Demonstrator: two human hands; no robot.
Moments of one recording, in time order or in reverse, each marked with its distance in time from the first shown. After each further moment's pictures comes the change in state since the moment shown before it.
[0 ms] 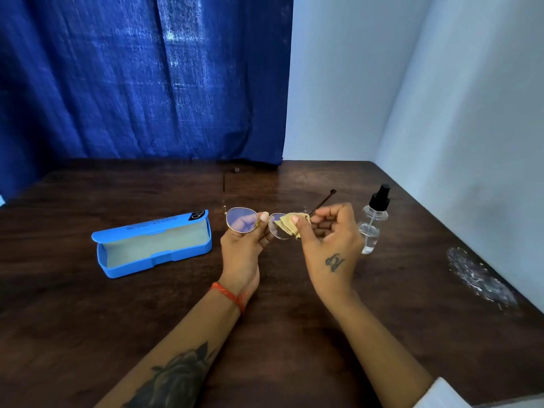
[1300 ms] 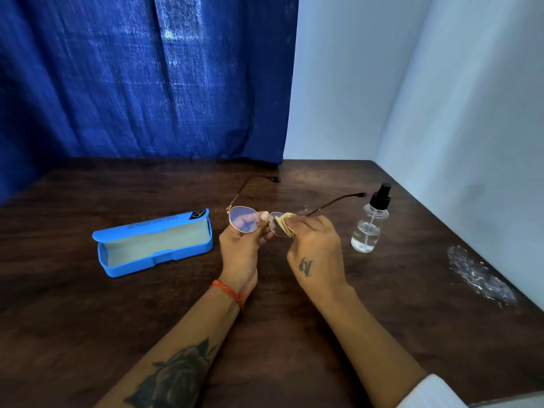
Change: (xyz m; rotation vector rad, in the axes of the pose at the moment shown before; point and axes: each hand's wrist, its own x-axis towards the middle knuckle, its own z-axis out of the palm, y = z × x) left_hand 0.007 -0.007 -0.006 0.092 0.044 0.024; right_hand -0.006 0.000 0.005 -0.484 -0.387 -0.341
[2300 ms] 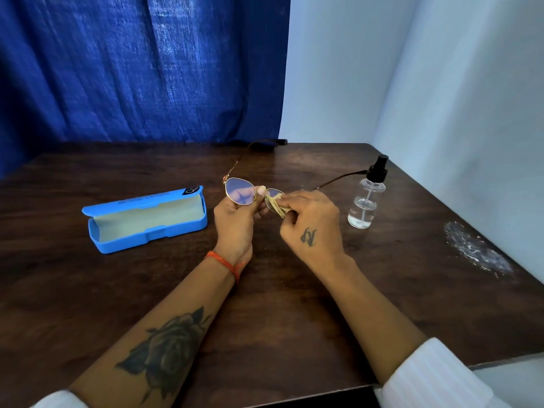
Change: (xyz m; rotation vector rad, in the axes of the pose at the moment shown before) left_hand -0.003 0.005 0.004 0.066 -0.028 0.013; right_hand -0.001 0.001 -0.002 0.176 0.048 0.000
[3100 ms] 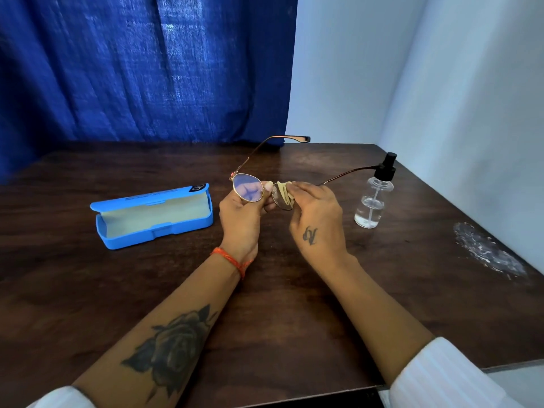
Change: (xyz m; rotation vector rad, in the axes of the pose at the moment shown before) left_hand 0.001 0.000 -0.001 0.050 0.010 0.075; right_hand -0.001 0.003 0.009 -0.070 0.044 -0.020
